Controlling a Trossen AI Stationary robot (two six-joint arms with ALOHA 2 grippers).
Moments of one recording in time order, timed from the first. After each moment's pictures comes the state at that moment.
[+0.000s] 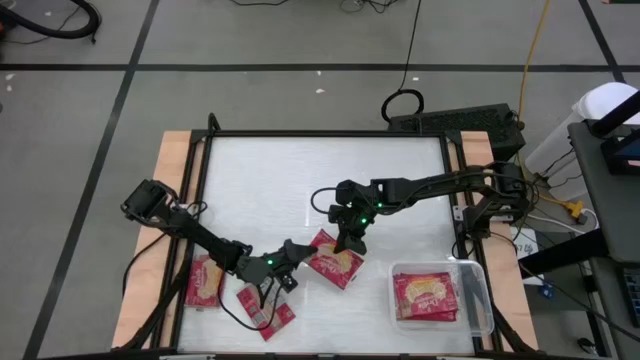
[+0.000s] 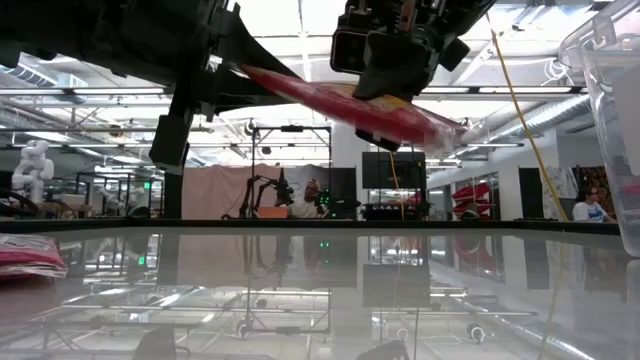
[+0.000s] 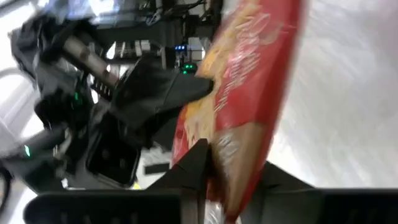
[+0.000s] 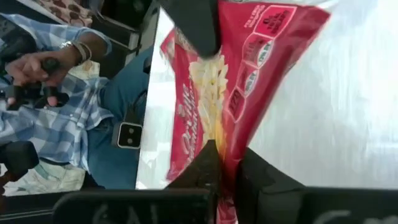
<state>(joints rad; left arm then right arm) -0.51 1.77 0.70 0.84 -0.82 1.38 -0.03 1.68 1.08 -0.22 -0.68 0.37</state>
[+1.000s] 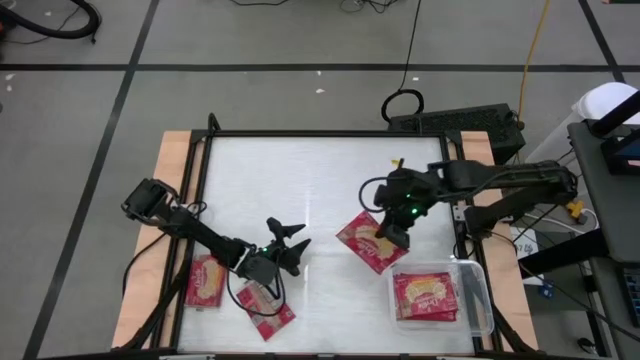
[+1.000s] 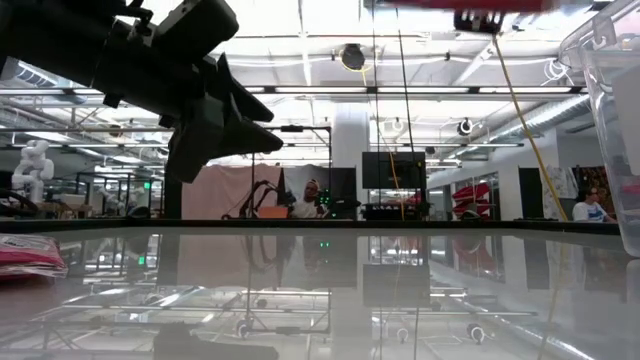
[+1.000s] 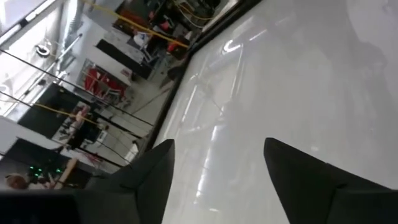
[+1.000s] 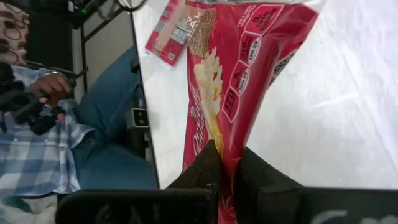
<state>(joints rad) -0.48 1.77 0.70 0.62 -1.06 0.41 0.07 1.27 1.28 -0.91 -0.34 0.58</state>
